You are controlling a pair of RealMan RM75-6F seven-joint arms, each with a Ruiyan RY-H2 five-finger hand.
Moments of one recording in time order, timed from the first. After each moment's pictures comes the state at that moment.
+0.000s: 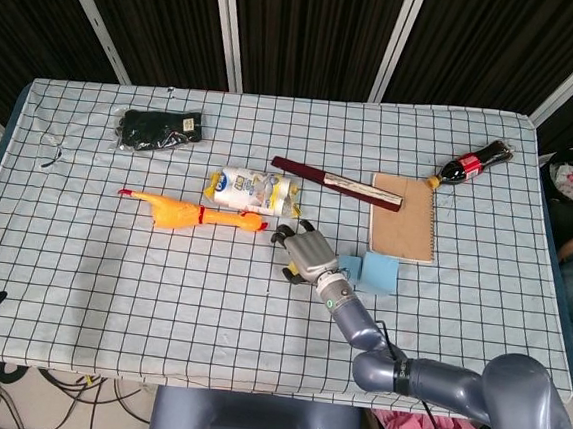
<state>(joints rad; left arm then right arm) -0.06 -1.11 -0.08 -1.61 1.44 1.53 0.08 1.00 -1.71 0.22 -1.30 -0.87 0.78 -0.39</state>
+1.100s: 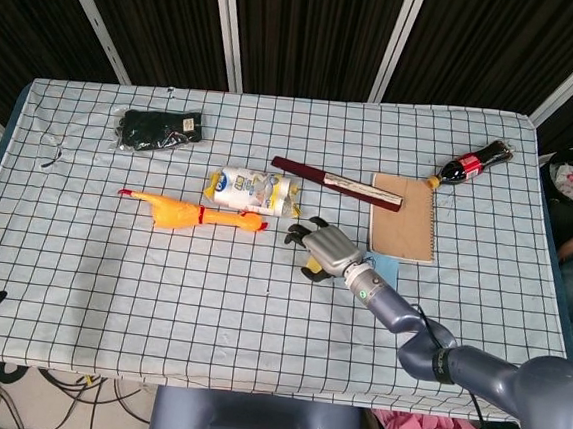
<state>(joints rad) -0.06 -1.11 -0.08 -1.61 1.44 1.53 0.08 0.97 -1.60 0.14 -1.15 -1.40 0.67 0.18</state>
